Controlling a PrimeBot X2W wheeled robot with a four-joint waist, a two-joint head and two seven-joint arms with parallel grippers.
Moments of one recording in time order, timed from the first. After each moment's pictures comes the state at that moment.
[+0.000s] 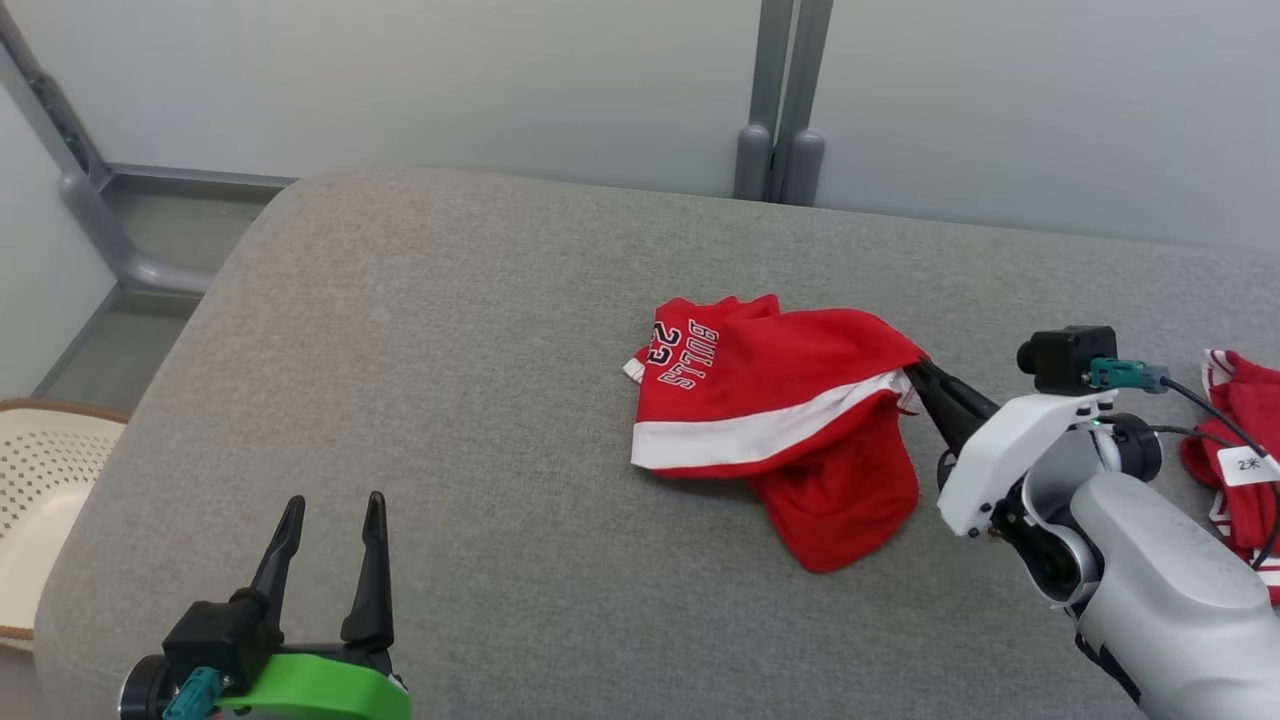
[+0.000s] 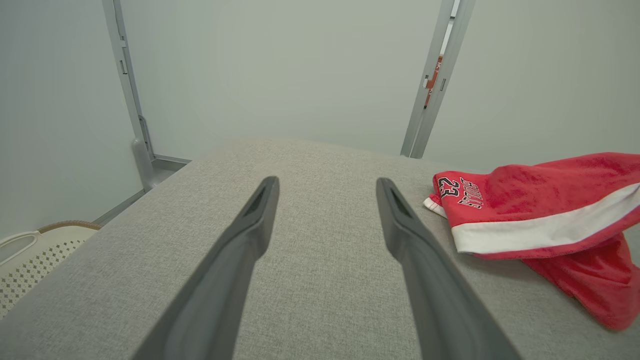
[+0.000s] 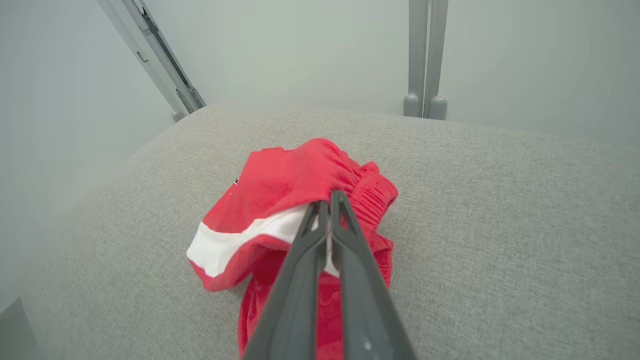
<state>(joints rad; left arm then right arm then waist) 0.02 0.15 -0.14 0.17 -0.33 -0.05 -0.26 -0.53 -0.36 0.58 0.59 0.80 0.13 -0.06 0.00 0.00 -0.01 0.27</state>
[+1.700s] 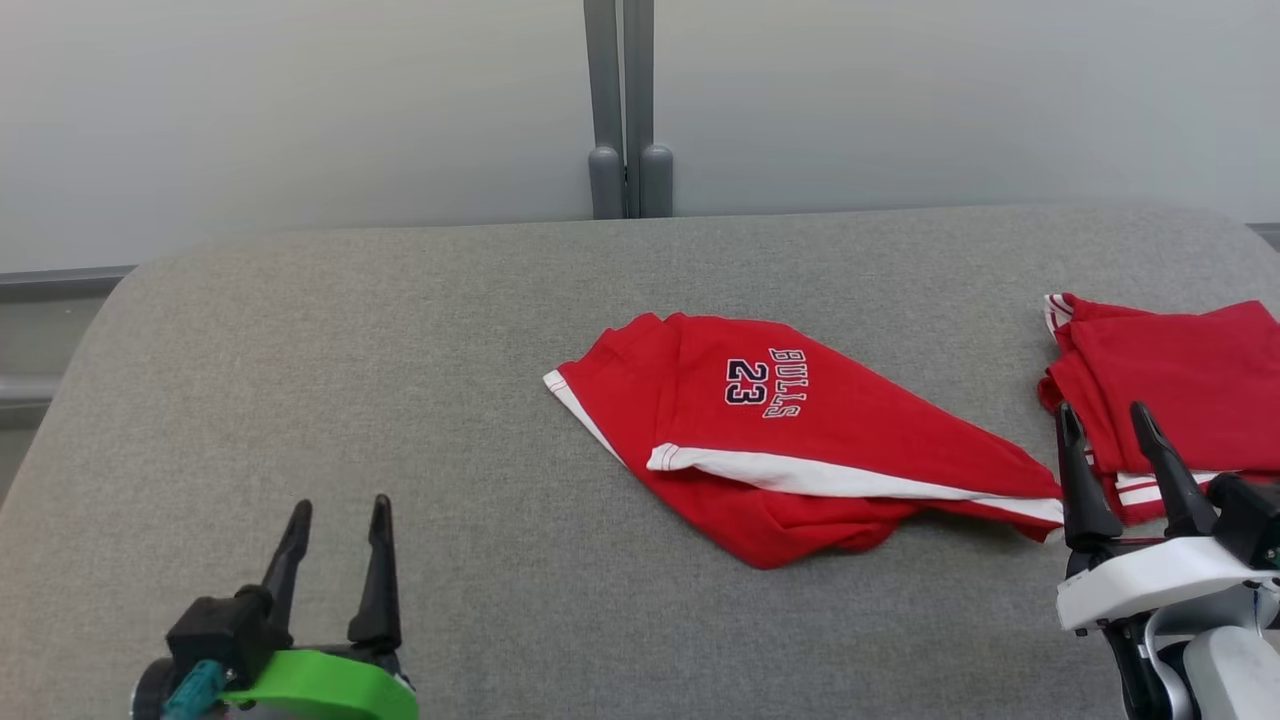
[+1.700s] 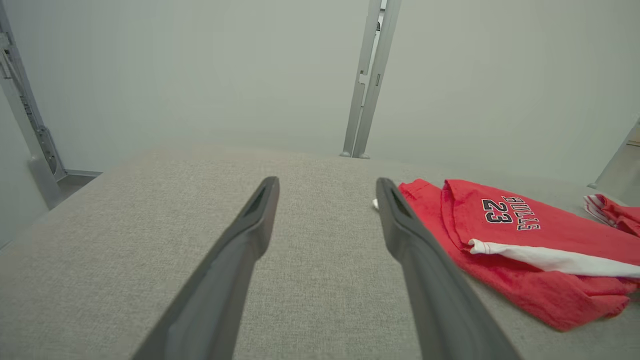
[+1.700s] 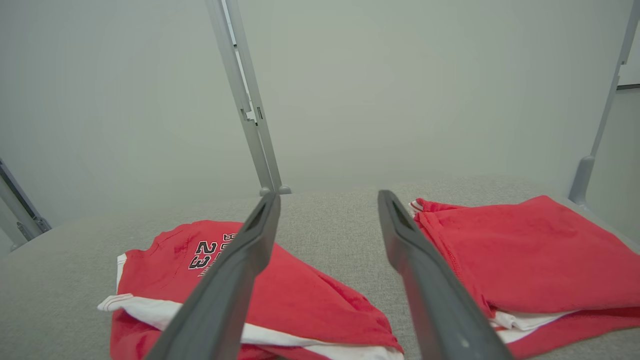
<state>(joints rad) 0.03 0.16 -0.15 0.14 -0.36 -0.03 -0.23 -0.08 -0.23 0.00 0.22 0.38 0.13 -0.26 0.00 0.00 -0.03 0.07</state>
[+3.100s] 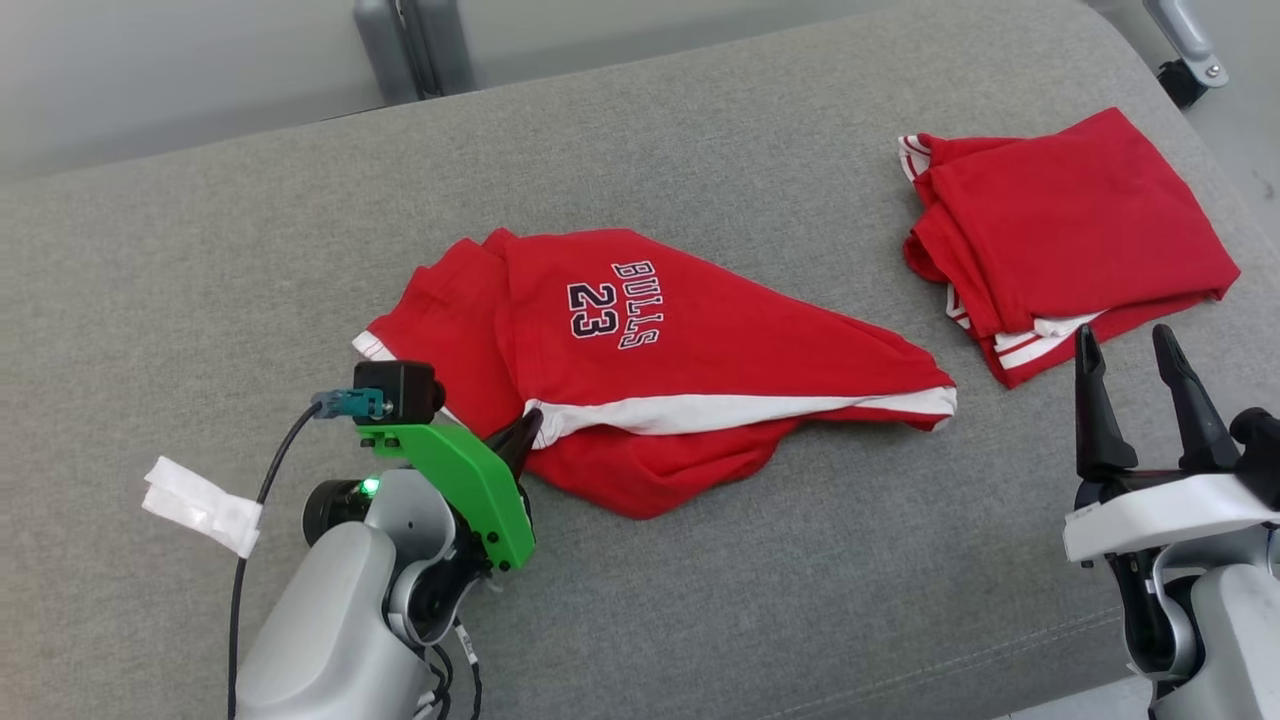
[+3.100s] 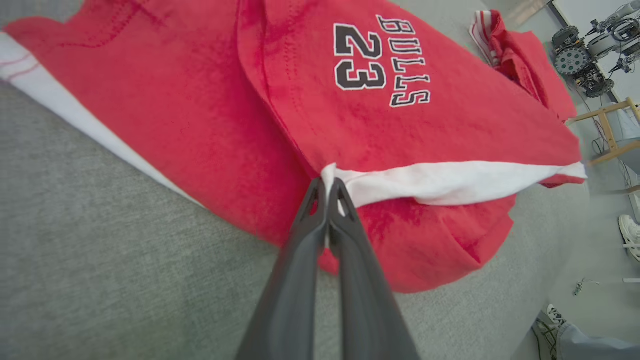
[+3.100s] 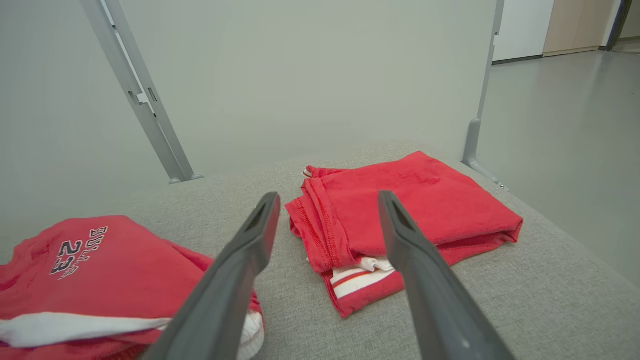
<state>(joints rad) -0.45 0.10 -0.38 0.52 -0.69 -0.13 0.31 -0.17 -0.21 -0.04 0.20 0.35 0.13 -0.26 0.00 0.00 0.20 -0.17</state>
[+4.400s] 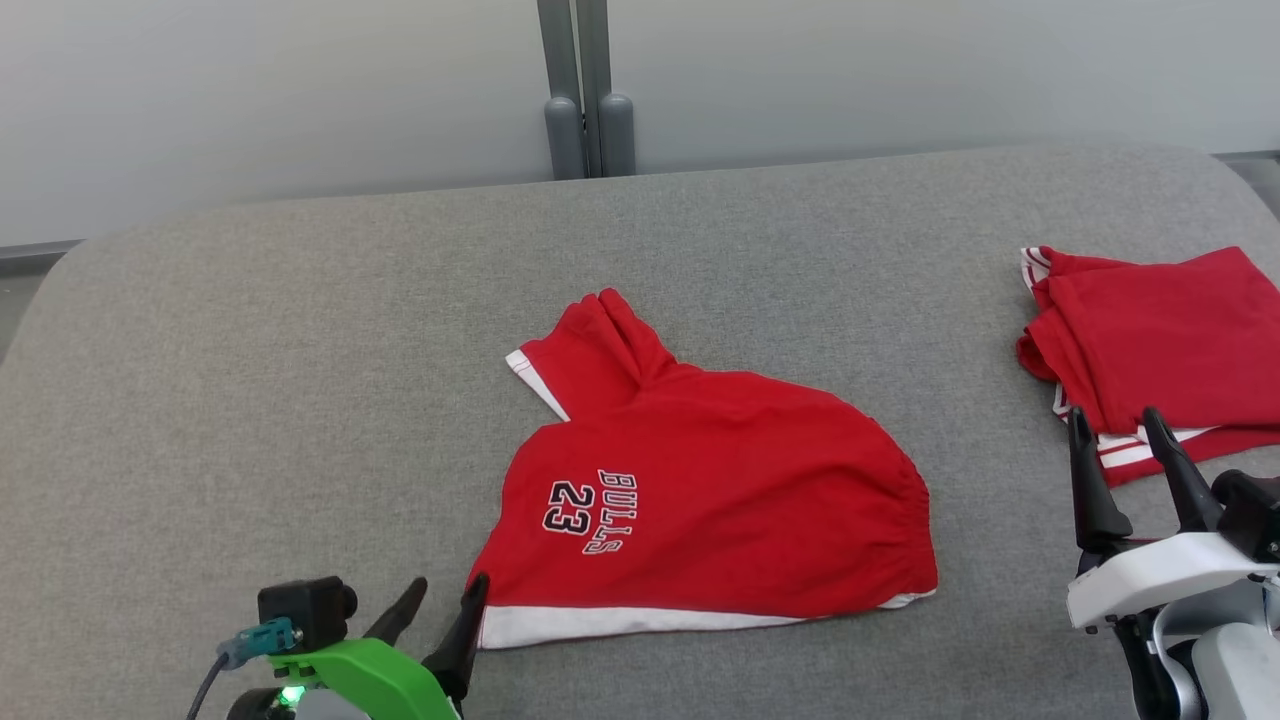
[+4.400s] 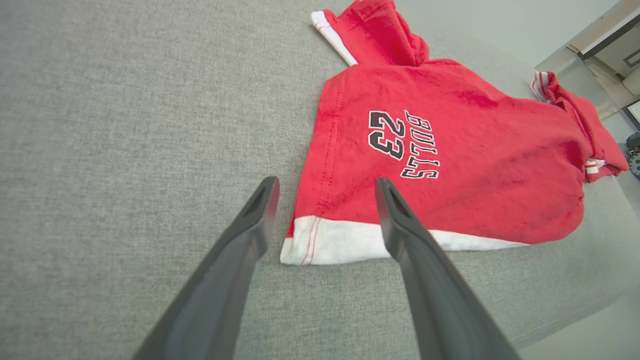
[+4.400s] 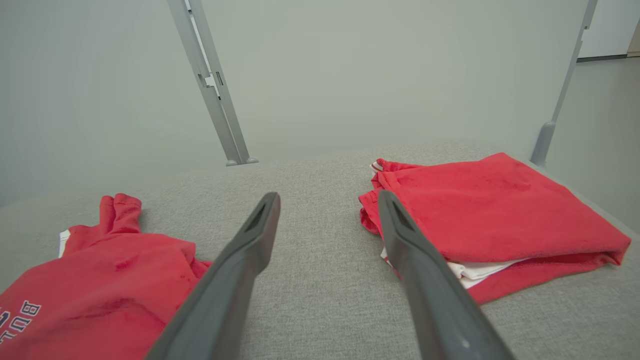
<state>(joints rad) 0.00 0.22 -0.34 0.21 -0.71 -0.03 0.14 -0.10 -0.24 -0.02 0.28 0.36 0.13 -0.25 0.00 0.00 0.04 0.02</state>
